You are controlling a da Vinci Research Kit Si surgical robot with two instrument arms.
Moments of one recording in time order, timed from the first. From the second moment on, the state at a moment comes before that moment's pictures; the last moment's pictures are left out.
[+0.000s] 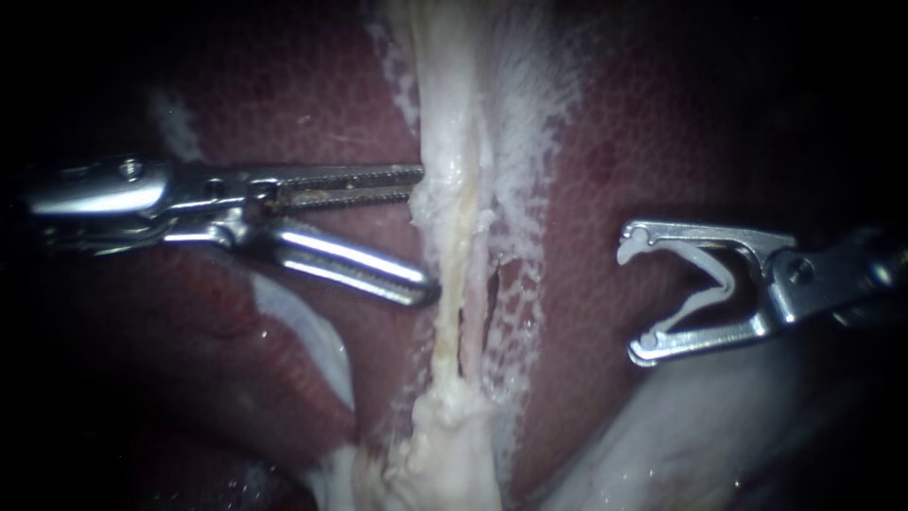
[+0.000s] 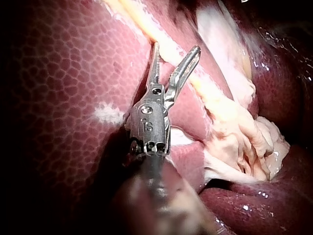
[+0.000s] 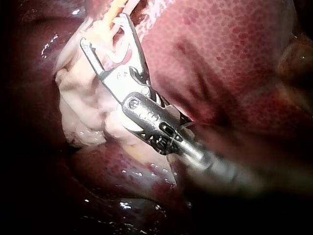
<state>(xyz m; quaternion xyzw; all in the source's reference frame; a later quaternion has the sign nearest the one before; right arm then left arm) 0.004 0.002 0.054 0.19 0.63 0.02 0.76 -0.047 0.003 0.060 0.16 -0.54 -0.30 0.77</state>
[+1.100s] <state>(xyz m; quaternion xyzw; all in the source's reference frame) 0.004 0.002 0.054 0.19 0.63 0.02 0.76 -0.045 0.003 0.059 0.15 -0.49 -0.36 0.78</state>
